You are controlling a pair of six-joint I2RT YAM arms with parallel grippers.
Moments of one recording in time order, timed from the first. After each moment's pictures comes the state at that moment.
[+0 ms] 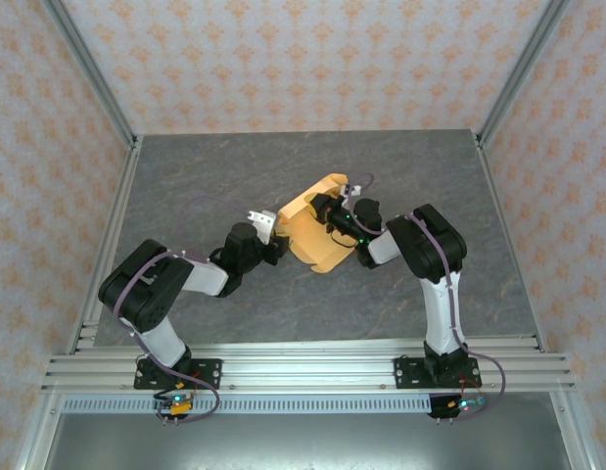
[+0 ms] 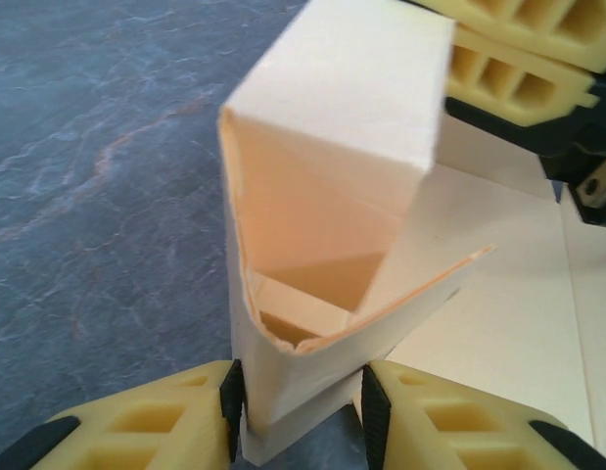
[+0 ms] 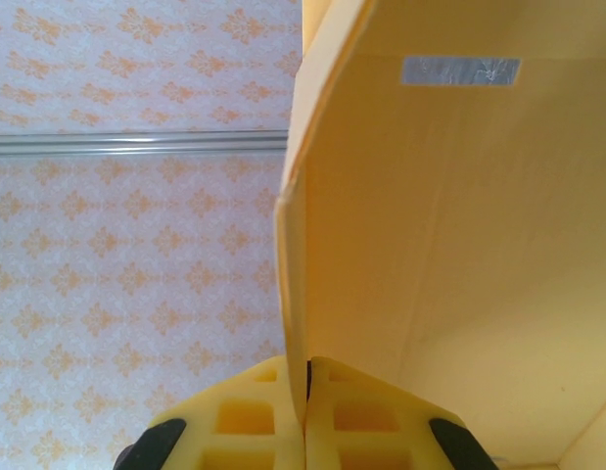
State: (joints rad) left arm -0.49 1.69 0.52 0.72 0.05 -0.16; right arm 0.46 2.14 0.88 1.24 -0.48 1.54
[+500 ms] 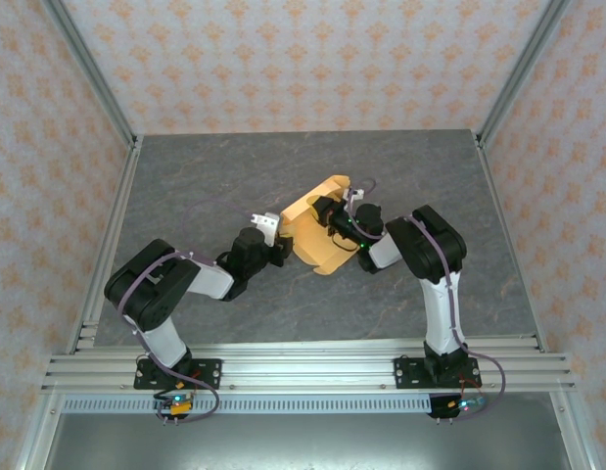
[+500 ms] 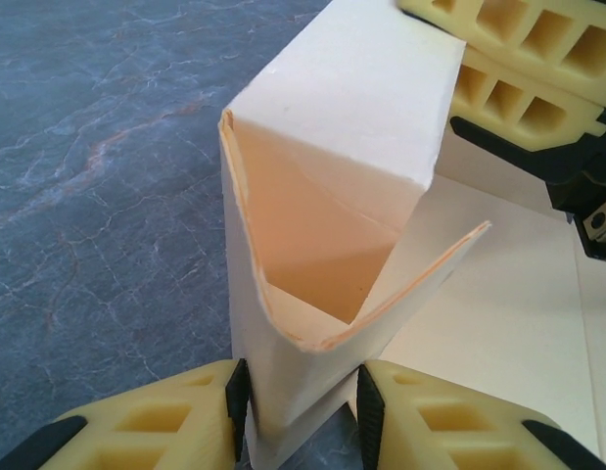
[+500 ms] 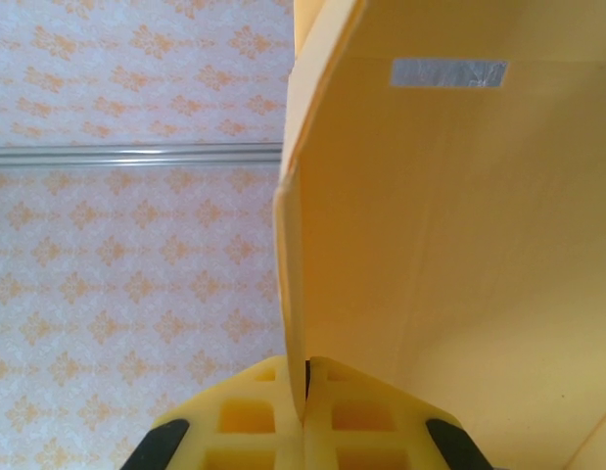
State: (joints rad) left arm -0.55 1.71 0.52 0.76 -0.06 -0.24; right arm 0.47 2.14 0.83 1.31 -0.43 1.55
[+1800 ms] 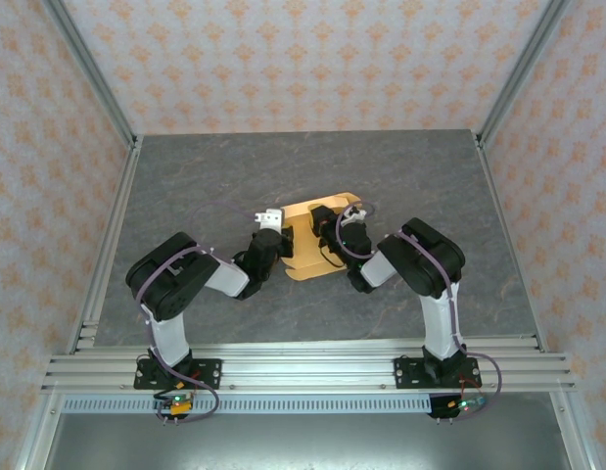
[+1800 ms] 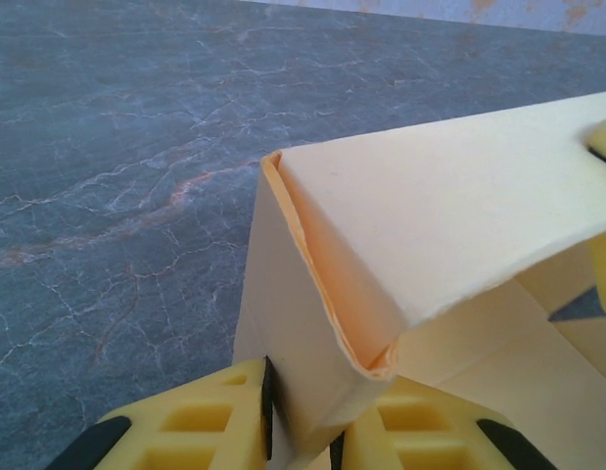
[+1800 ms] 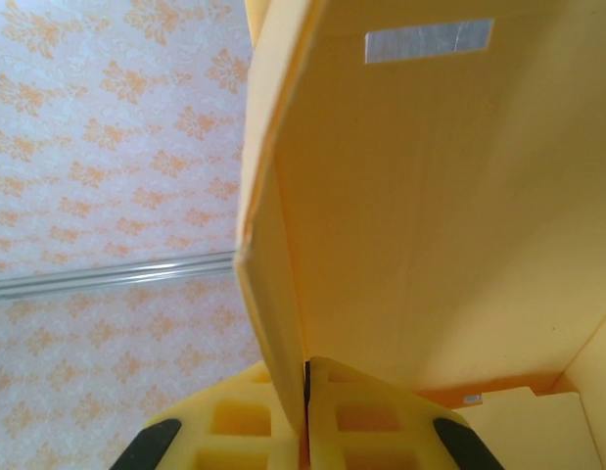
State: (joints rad) left arm -0.63 1.84 0.62 0.82 -0.39 -0.36; right arm 0.65 2.04 0.70 1.30 0.05 1.67
